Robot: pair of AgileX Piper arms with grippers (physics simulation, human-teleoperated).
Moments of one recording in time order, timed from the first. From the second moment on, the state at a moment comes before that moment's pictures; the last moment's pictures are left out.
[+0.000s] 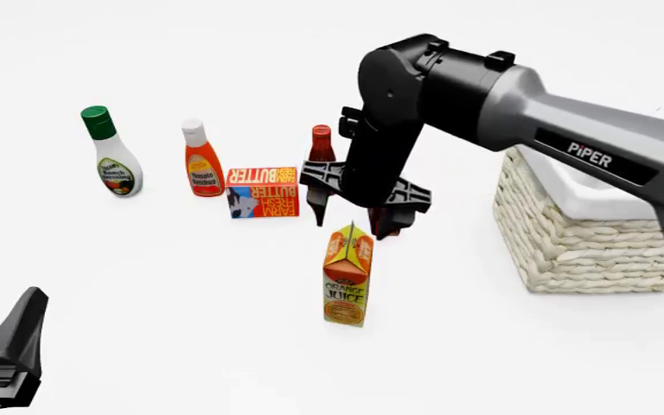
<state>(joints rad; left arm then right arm) -0.01 0.00 -0.01 0.00 0.00 0.69 1.88 -1.72 1.22 0.83</state>
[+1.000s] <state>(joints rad) -0.01 0.00 -0.01 0.00 0.00 0.70 1.92 -1.68 1.21 0.84</state>
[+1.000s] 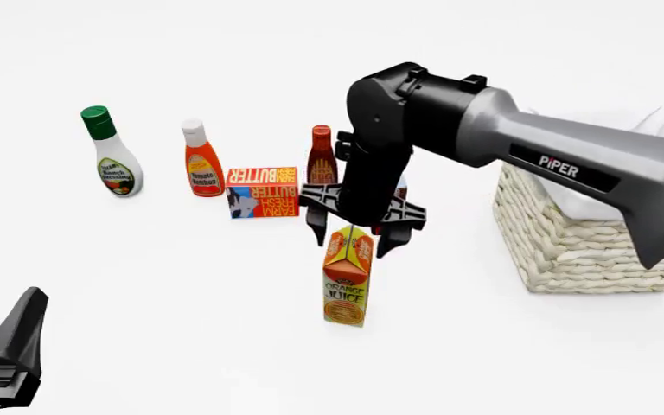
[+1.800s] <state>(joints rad) -0.01 0.00 -0.01 0.00 0.00 0.71 1.93 -1.60 1.14 0.86</state>
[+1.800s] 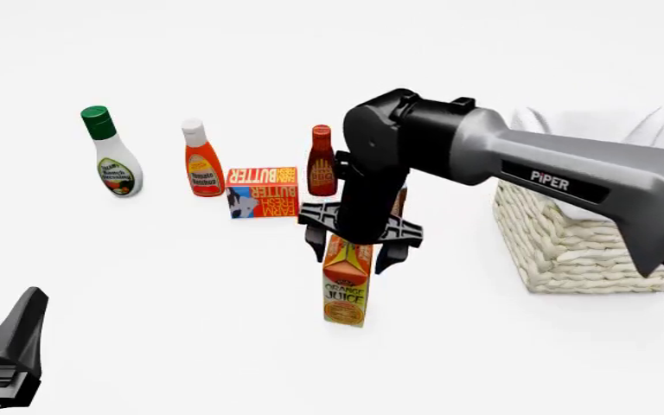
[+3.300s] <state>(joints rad) -0.01 0.00 -0.01 0.00 0.00 0.69 1.95 -1.70 1.21 0.76</state>
